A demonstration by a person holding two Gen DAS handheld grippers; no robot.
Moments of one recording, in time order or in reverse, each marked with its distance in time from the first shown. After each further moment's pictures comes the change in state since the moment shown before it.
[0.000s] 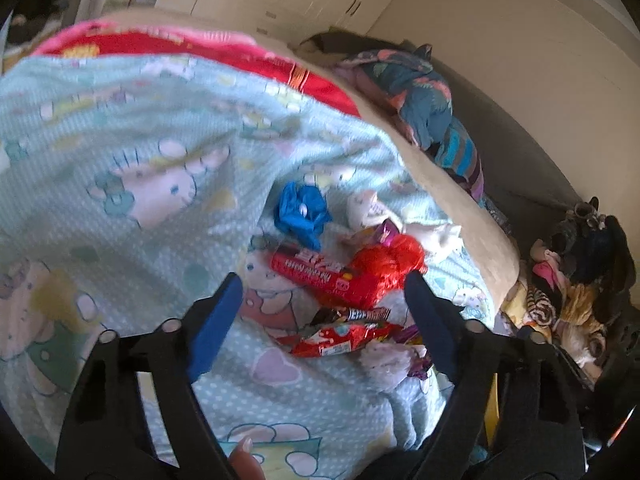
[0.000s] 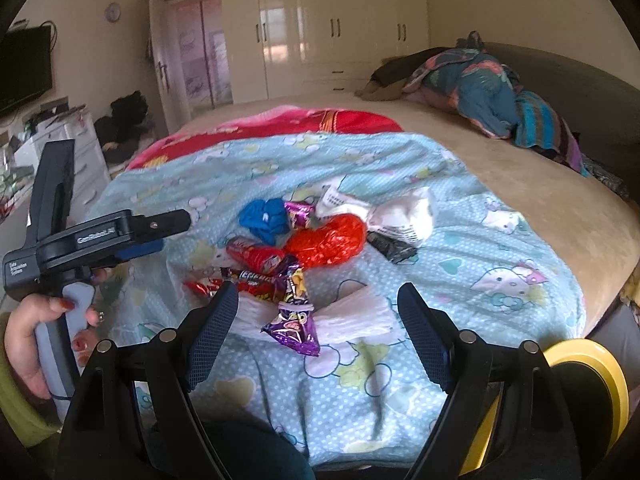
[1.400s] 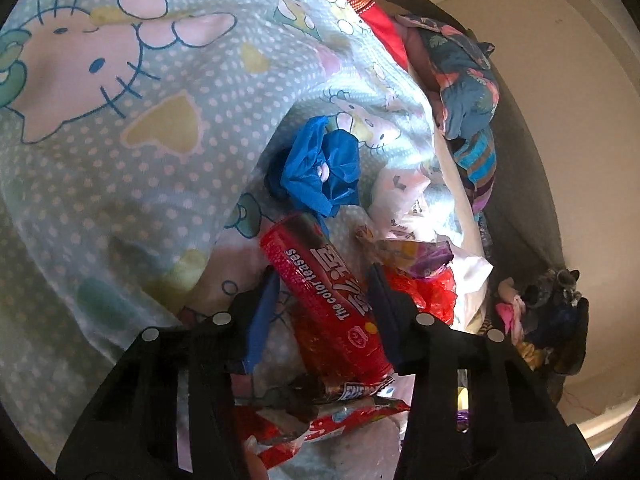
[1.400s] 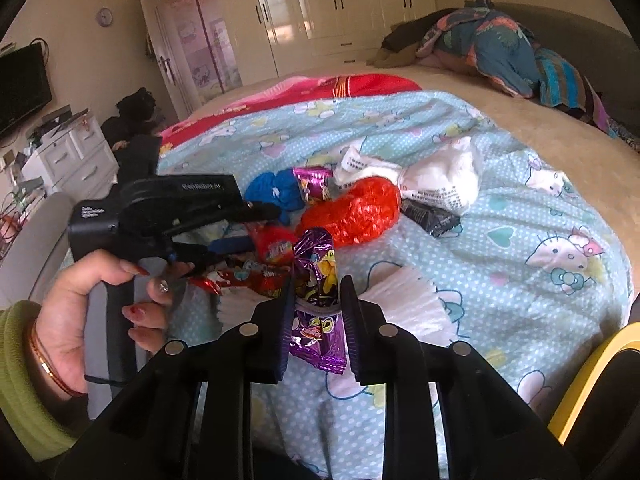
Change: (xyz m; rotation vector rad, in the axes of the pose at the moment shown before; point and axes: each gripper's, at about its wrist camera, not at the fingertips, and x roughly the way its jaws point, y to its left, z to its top) left arm 0.107 0.024 0.019 -0.359 0.221 -0.088; right arm 0.041 -0.004 -0.007 0.089 0.048 0.099
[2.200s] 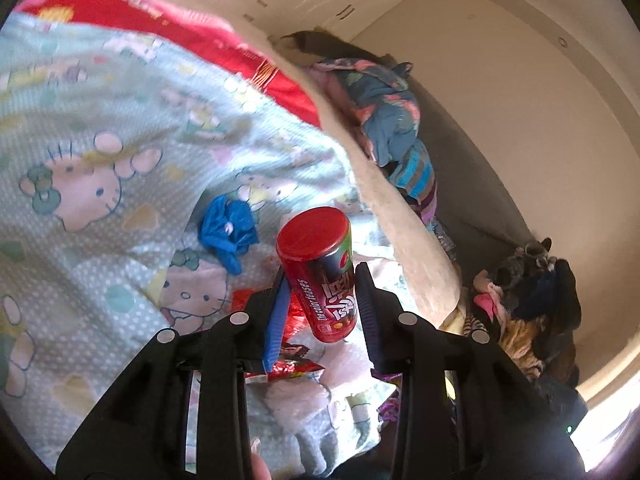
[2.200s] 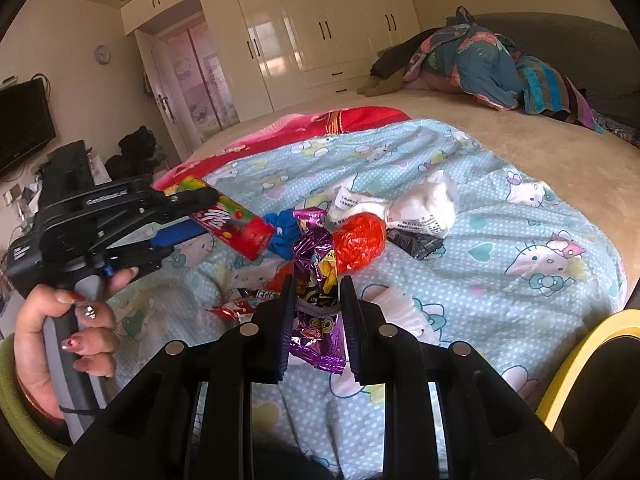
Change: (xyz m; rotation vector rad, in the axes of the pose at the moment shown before) left arm -0.096 -0.062 -0.031 0.261 -0.213 -0.120; right arm -0.040 -0.006 0.005 0.076 -0.107 0.010
